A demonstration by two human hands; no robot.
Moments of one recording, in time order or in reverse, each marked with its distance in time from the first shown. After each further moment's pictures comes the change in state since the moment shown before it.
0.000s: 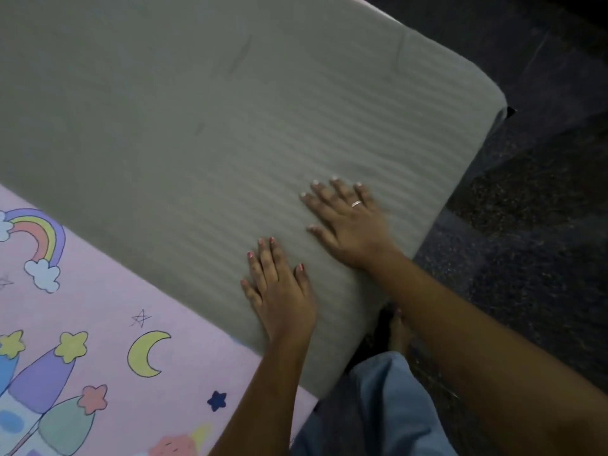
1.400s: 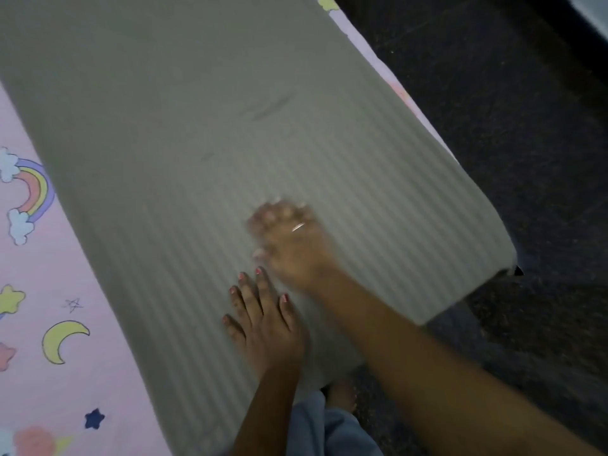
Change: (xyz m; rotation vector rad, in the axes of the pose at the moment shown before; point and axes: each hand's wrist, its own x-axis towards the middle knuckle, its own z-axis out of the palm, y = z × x) left_hand 0.034 0.120 0.041 -0.070 0.179 -0.492; right_hand 0.110 0.024 -0.032 -0.076 -0.067 -0.545
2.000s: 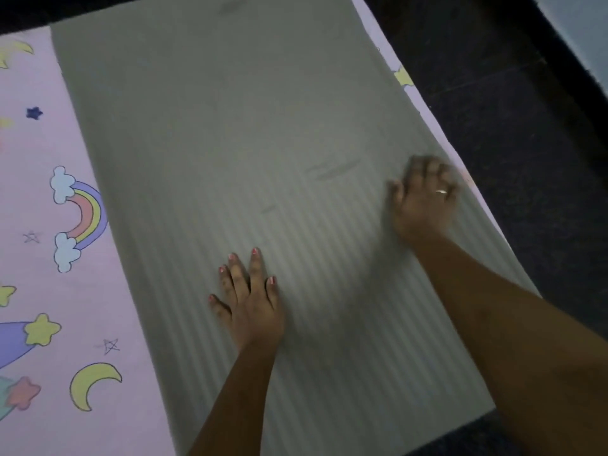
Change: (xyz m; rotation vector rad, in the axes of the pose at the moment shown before) left_hand 0.149 -0.016 -0.059 -0.049 -0.064 -0.062; right_hand 0.120 0.144 -0.045 -0.005 0.088 0.682
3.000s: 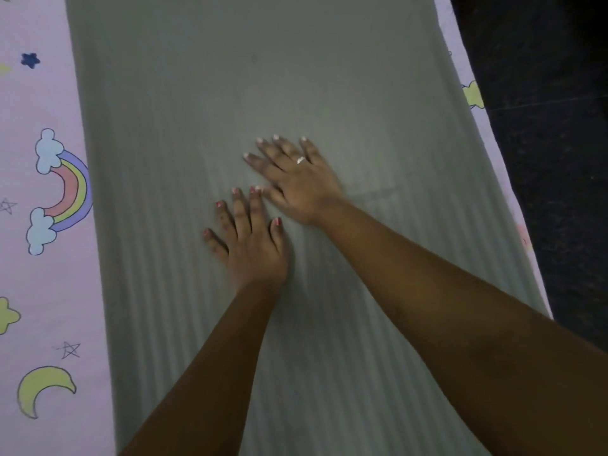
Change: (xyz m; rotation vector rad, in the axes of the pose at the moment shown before) left_hand 0.111 0.060 -0.012 -0.017 0.168 -0.079; right_hand 0.049 -0.192 0.027 -0.109 -0.177 -1.056
